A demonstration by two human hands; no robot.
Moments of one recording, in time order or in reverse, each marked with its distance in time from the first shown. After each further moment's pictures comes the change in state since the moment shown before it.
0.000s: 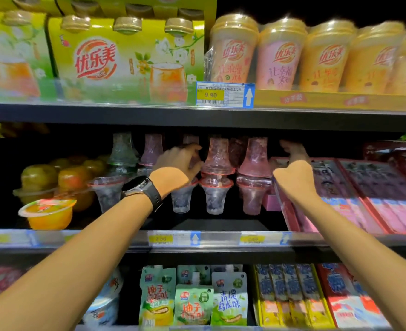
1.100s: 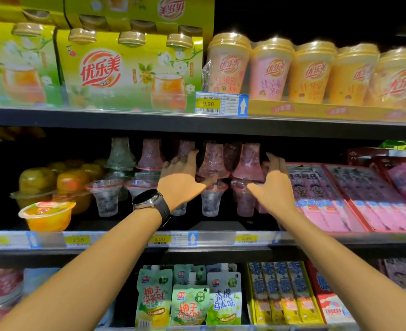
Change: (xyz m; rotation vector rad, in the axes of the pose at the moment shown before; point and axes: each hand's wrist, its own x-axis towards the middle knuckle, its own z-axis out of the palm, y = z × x) left_hand -0.023 0.024 0.008 0.085 0.039 -0.056; right_hand -0.039 -0.018 0.005 -0.219 -0.070 -0.038
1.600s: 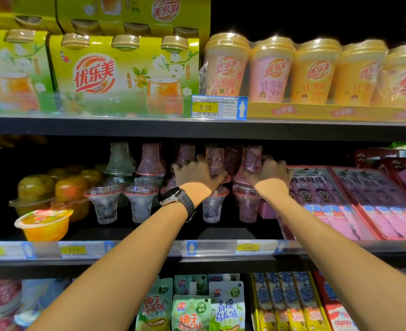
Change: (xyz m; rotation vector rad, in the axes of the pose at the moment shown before) left_hand 0.033 0.037 0.016 0.095 -0.039 -0.171; right_hand 0.058 -0.004 0.027 -0.143 0.015 0.152
